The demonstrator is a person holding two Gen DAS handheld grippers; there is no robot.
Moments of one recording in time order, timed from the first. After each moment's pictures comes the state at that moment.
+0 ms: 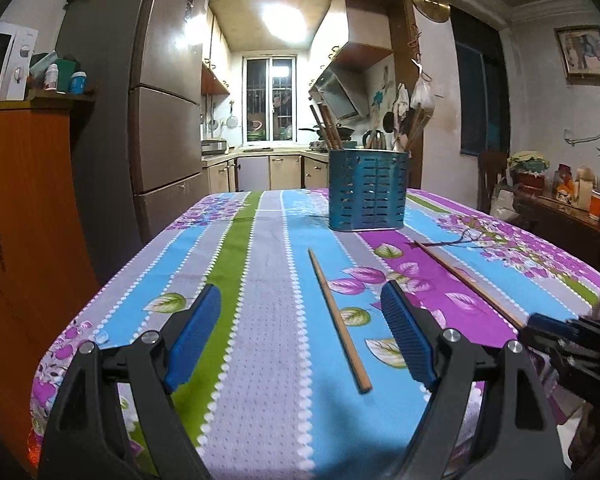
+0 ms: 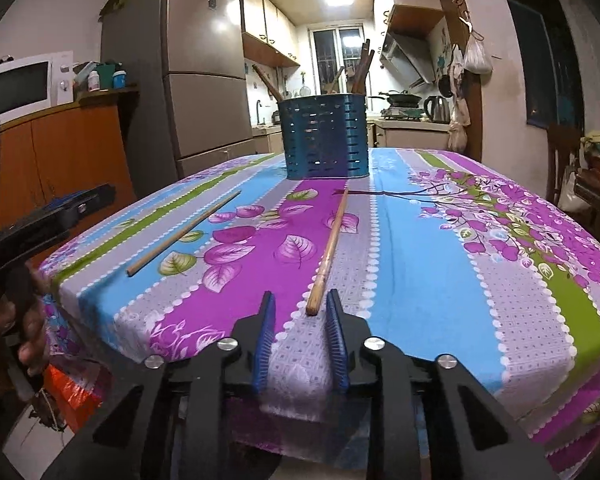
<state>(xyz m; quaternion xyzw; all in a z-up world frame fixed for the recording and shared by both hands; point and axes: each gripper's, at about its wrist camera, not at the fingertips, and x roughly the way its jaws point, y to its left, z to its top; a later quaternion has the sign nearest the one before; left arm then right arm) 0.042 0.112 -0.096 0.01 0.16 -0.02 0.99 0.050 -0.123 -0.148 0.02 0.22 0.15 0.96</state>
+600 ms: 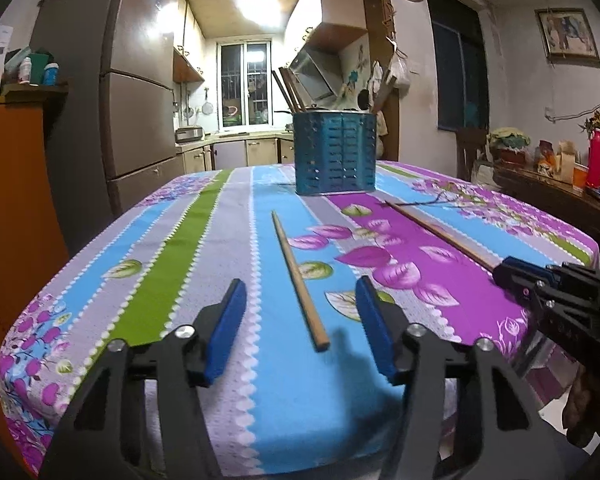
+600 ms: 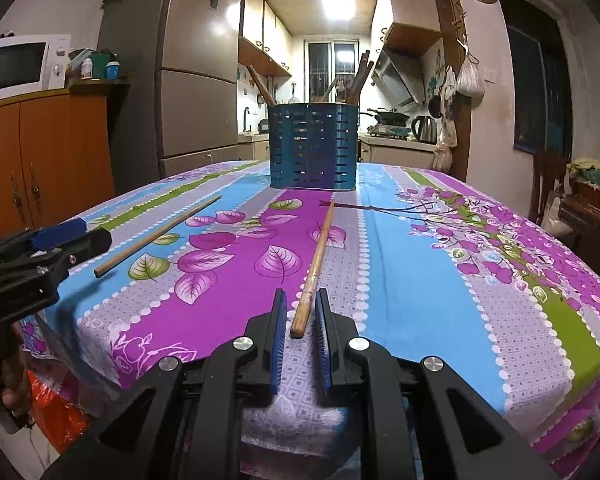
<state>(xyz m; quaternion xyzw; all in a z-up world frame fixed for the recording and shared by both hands) 0.045 0.088 -0.131 0.03 0.19 -0.06 0.98 0.056 -0.115 -0.154 -0.02 0.20 0.12 0.97</state>
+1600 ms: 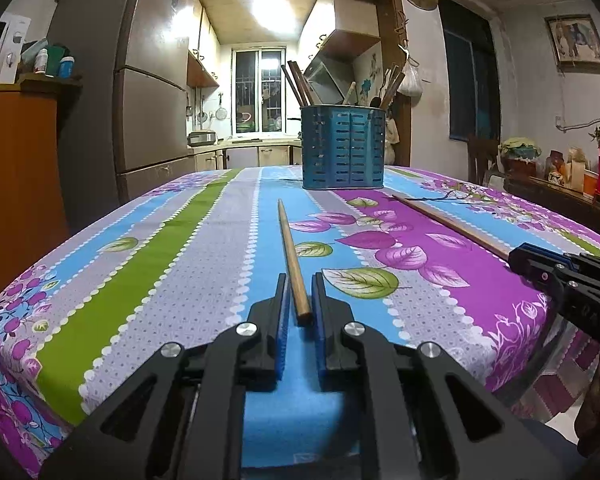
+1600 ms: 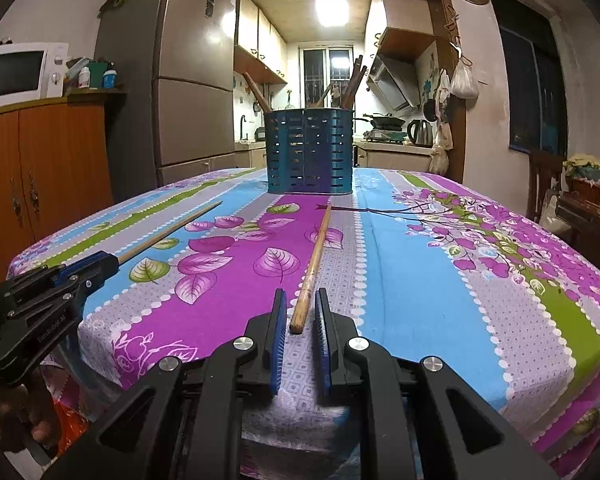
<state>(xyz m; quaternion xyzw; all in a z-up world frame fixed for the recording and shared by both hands) 0.039 0.078 -0.155 0.01 0.17 -0.03 0.99 0.050 -0.118 -0.156 0.00 0.18 0.12 0.98</state>
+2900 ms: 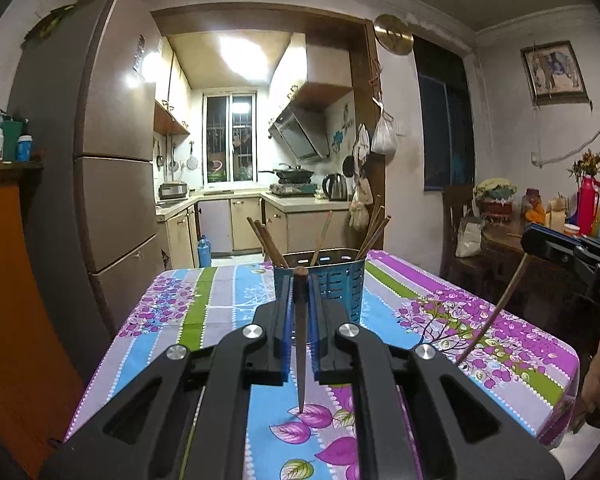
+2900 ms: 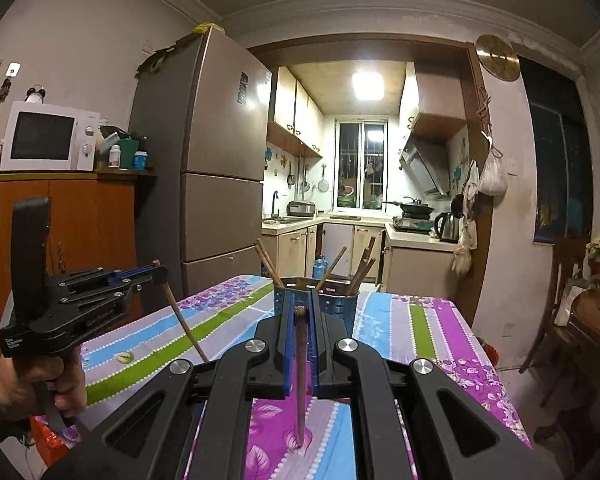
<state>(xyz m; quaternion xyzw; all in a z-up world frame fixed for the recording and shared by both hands) 0.109 0.064 0.020 0.03 0.10 -0.09 0.99 0.090 -0.160 0.042 -0.02 0.06 0.19 0.98</state>
